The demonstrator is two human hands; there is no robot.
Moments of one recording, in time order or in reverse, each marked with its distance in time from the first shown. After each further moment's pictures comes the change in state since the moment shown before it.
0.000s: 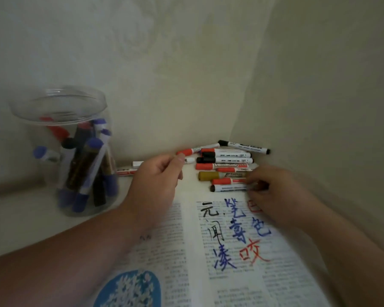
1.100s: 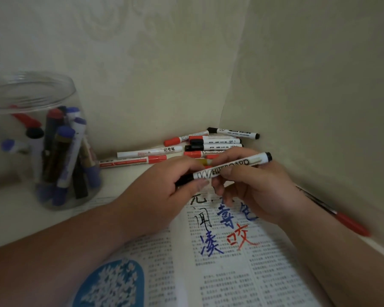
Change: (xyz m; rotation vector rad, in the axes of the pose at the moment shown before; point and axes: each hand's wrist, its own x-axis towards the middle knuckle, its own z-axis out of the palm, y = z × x) left_hand -0.026 0.020 0.008 0.485 -0.450 0.476; right_hand -0.015 -0.033 0.006 1.318 -0.194 -0.048
